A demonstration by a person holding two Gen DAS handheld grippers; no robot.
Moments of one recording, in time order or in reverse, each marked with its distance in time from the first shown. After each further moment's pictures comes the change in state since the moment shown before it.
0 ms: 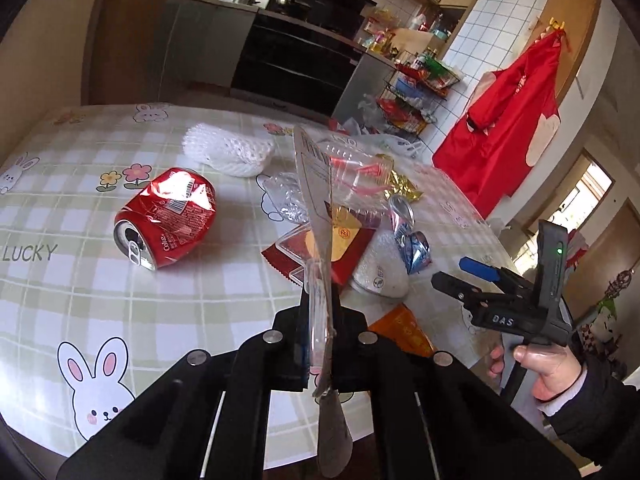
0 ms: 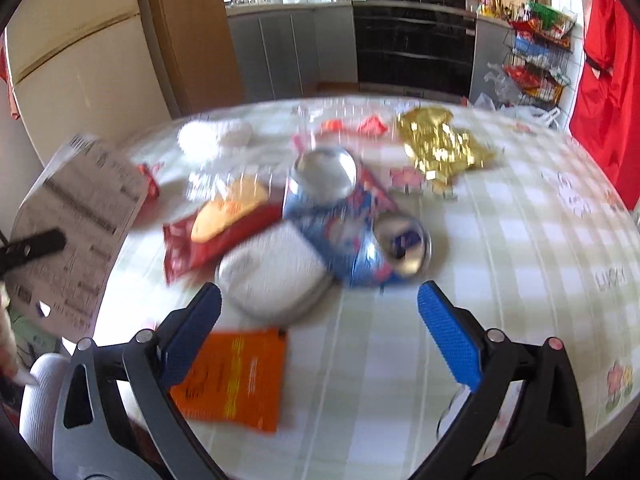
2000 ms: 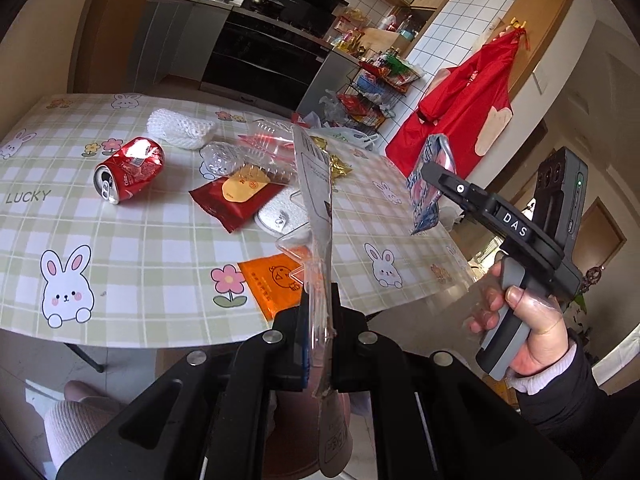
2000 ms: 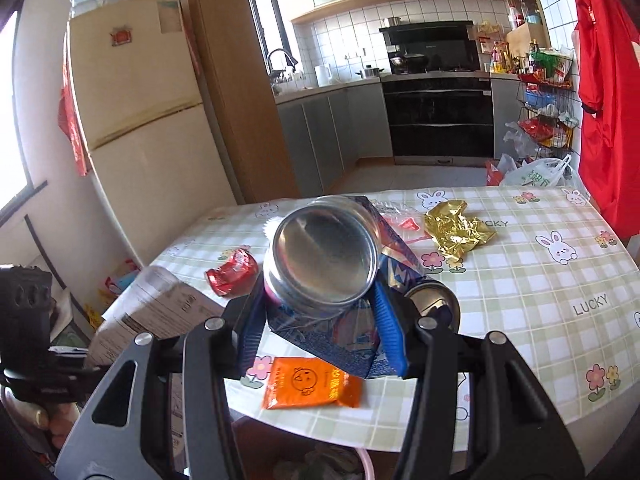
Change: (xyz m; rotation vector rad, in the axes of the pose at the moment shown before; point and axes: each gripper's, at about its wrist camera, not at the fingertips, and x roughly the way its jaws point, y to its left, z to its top) left arm -0.085 -0.083 -0.069 0.006 0.035 -0.123; right arm -0.183 0.035 -0.011 0.037 -0.267 0.176
